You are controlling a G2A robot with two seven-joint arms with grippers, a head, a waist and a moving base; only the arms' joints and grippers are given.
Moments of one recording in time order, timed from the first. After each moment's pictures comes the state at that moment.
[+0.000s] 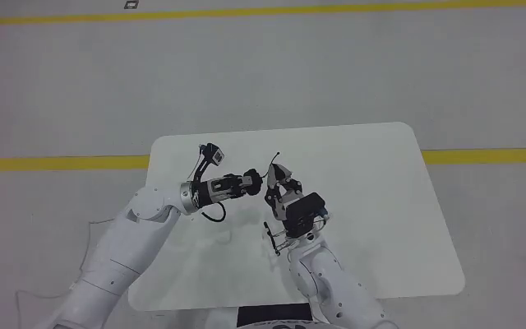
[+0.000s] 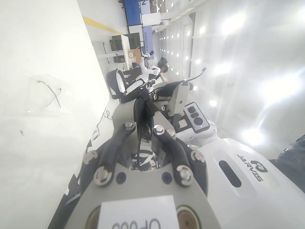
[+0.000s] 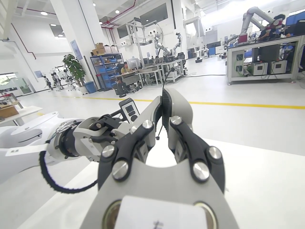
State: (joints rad) left arm 1.25 -1.04 -1.09 -1.49 -0.59 -0.32 -0.98; right arm -1.63 -1.41 0.92 -1.75 -1.39 0.13 -0.49
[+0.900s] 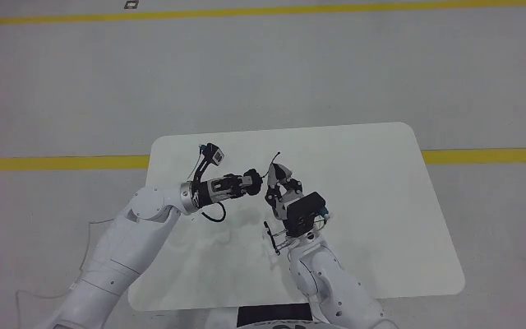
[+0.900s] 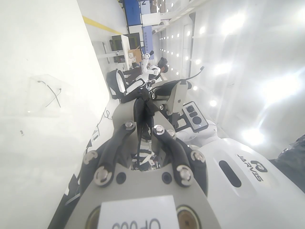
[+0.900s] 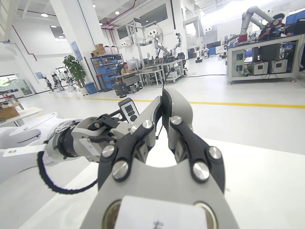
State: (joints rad) left arm 1.25 -1.04 -1.09 -1.49 -0.59 -0.32 -0.98; right arm -1.63 -1.42 0.93 -1.75 -1.39 0.12 -0.50
